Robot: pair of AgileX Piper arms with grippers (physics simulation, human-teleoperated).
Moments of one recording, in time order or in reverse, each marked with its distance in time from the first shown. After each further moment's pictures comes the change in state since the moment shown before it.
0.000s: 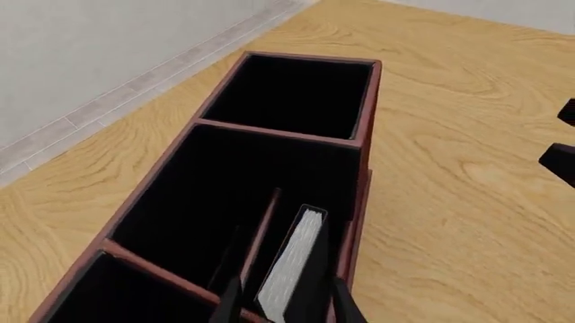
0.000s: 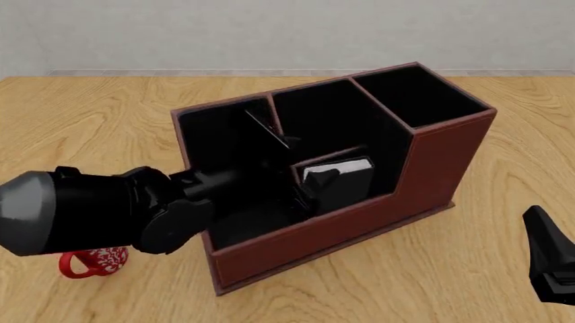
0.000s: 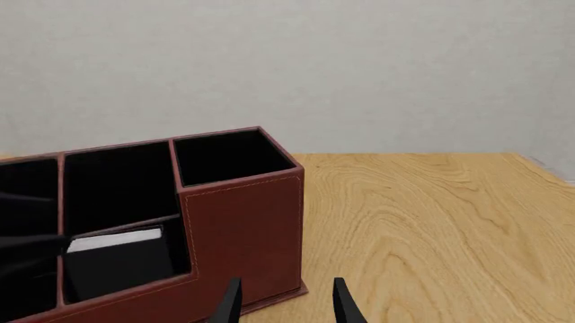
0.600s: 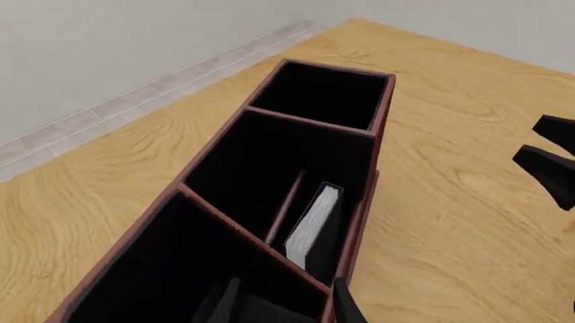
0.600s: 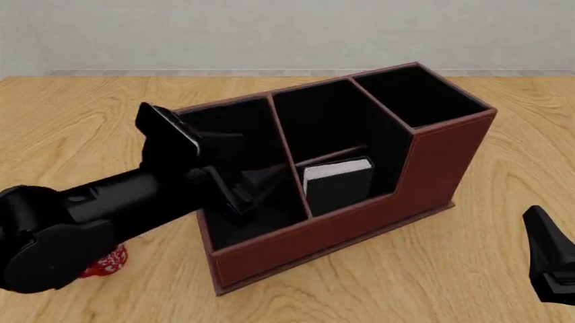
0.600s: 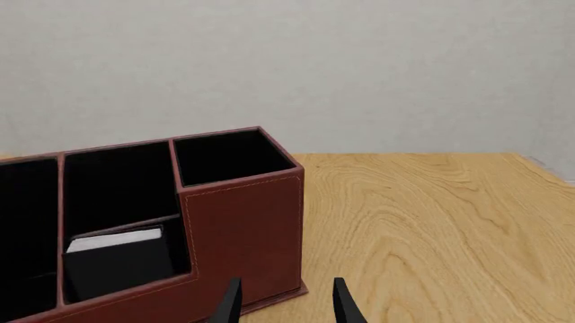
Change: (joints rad) left arm 0.057 -0.343 0.199 0.090 -0.060; right arm 0.000 0.000 0.000 0.000 0.000
